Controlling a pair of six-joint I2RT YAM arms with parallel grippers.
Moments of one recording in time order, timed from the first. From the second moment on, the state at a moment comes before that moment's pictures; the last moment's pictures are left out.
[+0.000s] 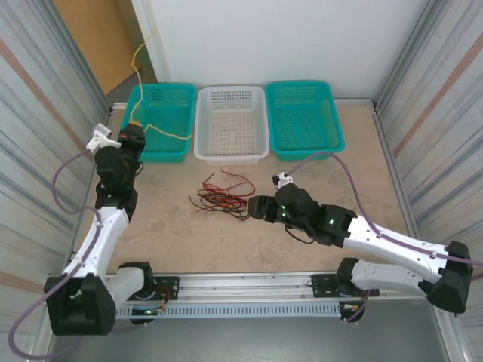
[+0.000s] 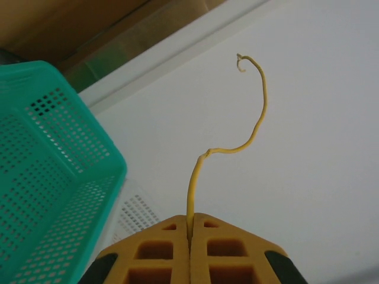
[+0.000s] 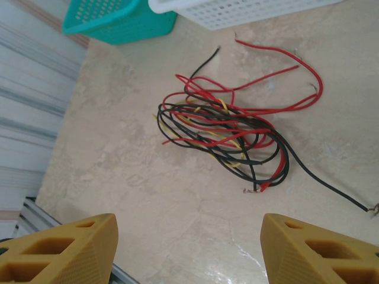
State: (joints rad) left arm 0.01 1.06 0.70 0.40 -0.01 -1.07; right arm 1.05 1.00 0.79 -0.40 0.19 0.92
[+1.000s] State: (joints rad) left arm 0.11 1.70 0.96 0.53 0.16 -1.05; right arm 0.99 0.91 0.76 -0.42 0.21 0.93
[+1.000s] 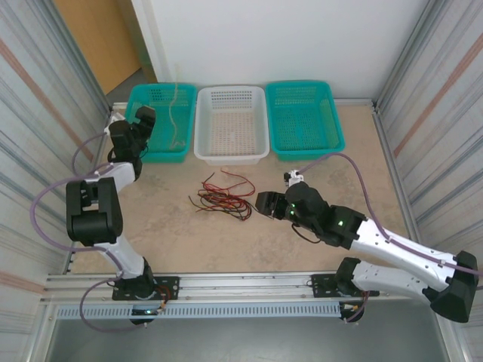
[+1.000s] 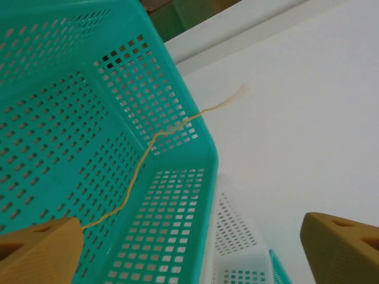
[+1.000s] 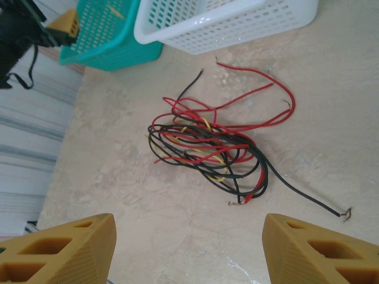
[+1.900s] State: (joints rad) left arm -0.61 0.75 0.58 -0.39 0.00 -0.80; right arm 0.91 0.98 0.79 -0.51 0.15 0.90
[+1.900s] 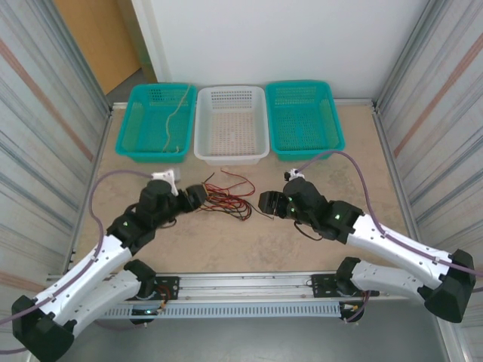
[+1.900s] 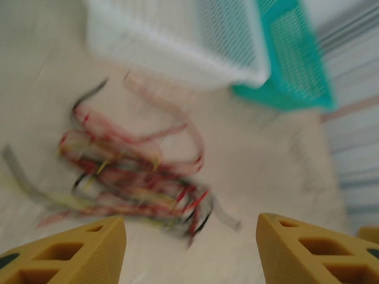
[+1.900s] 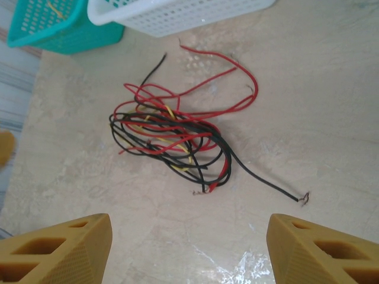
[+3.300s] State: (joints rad) left arm -0.42 1.07 0.48 -0.41 0.07 -1.11; right arm 1.02 1.27 0.88 -0.45 0.06 0.85
